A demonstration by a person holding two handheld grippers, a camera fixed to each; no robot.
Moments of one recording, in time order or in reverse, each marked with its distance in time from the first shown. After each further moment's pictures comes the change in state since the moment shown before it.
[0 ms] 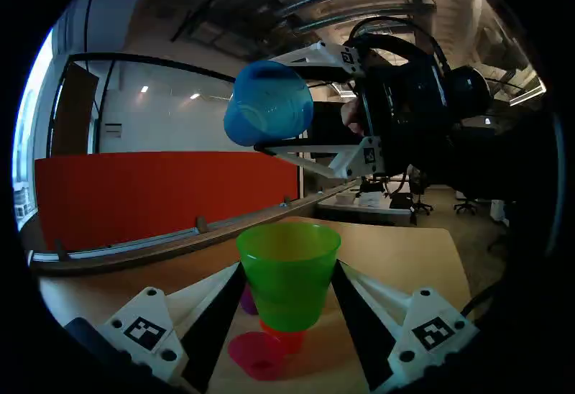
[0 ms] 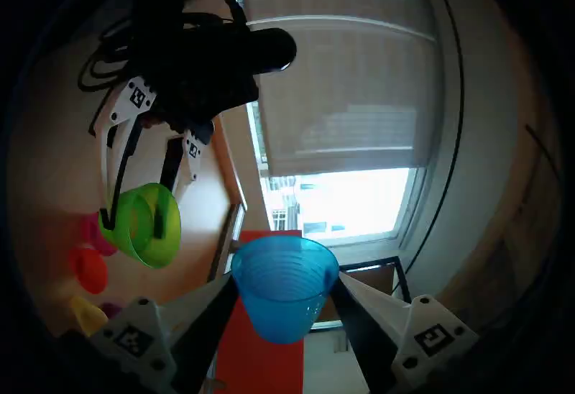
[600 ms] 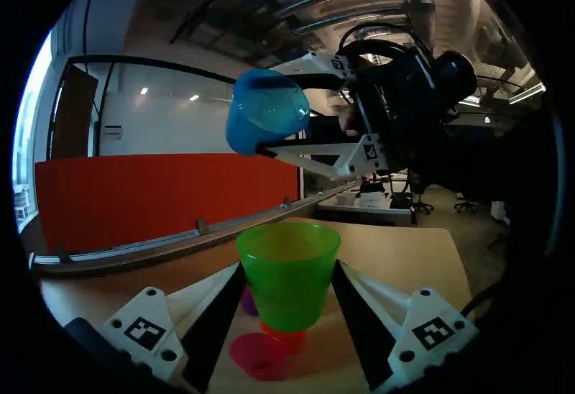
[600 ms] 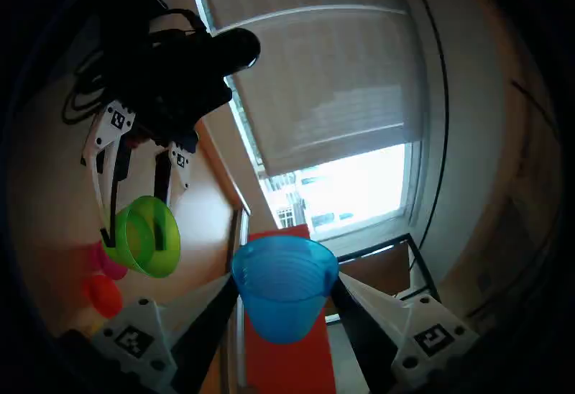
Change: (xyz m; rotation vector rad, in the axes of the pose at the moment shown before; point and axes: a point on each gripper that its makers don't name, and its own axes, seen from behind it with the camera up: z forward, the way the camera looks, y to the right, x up) left arm 0.003 0.001 -0.002 0.002 0.003 0.010; right arm -0.013 -0.003 -0.002 0.005 -0.010 0.185
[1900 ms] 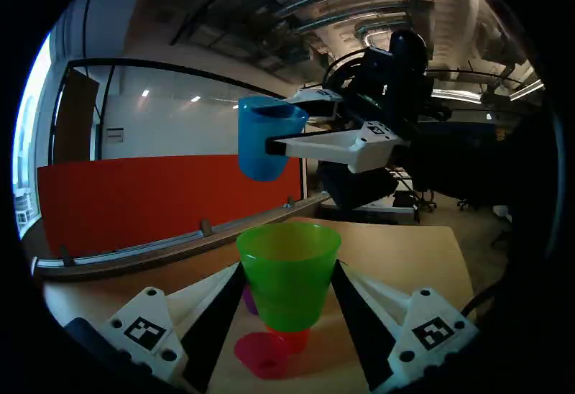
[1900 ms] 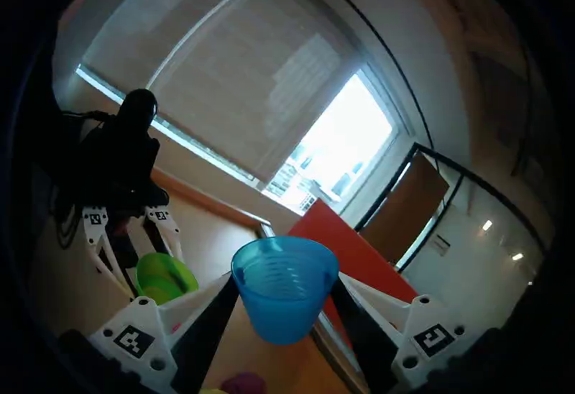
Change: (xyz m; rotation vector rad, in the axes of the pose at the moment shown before) left arm 0.003 -0.002 -0.004 0.014 -0.003 0.013; right arm -0.011 -0.020 -0.011 0.016 -0.004 0.653
